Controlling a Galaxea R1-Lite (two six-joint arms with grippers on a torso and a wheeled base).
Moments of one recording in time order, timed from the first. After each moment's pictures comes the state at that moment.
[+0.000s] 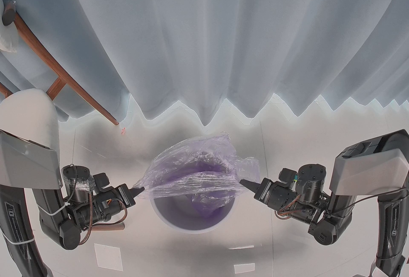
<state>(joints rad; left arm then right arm) -0.23 2.17 -0.22 -1.54 -0.32 -0.67 0.56 2.32 -0.51 -1.55 0.21 0.88</state>
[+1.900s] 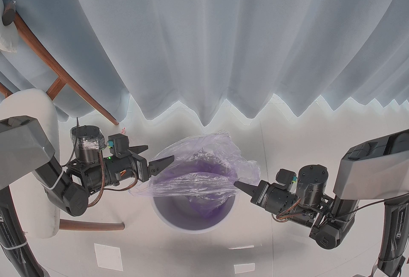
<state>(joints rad) -0.26 2.05 -0.62 -1.18 -0.43 -0.08 0.61 2.26 -0.47 -1.55 0.21 0.88</state>
